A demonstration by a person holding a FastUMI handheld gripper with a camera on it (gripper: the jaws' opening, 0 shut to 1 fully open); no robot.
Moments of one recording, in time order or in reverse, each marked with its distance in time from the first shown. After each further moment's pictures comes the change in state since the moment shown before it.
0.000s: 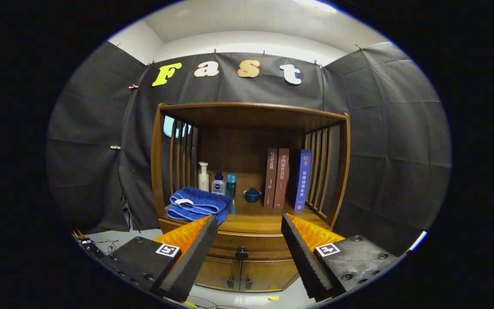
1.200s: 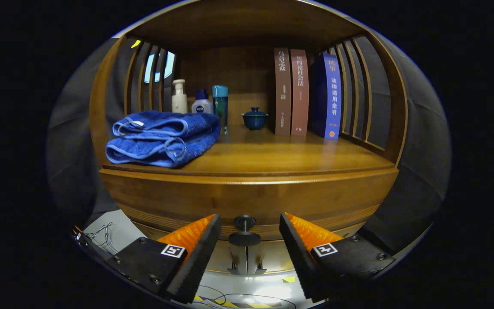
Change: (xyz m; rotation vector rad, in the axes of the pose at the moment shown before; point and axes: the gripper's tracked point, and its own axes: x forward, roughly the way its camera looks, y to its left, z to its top) arm 0.140 0.008 -0.211 0.062 0.370 -0.017
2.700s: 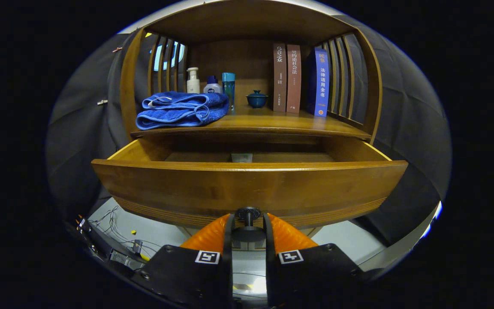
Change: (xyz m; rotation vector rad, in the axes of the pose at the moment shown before) arm -0.108 0.004 -0.055 -0.036 0.097 0.008
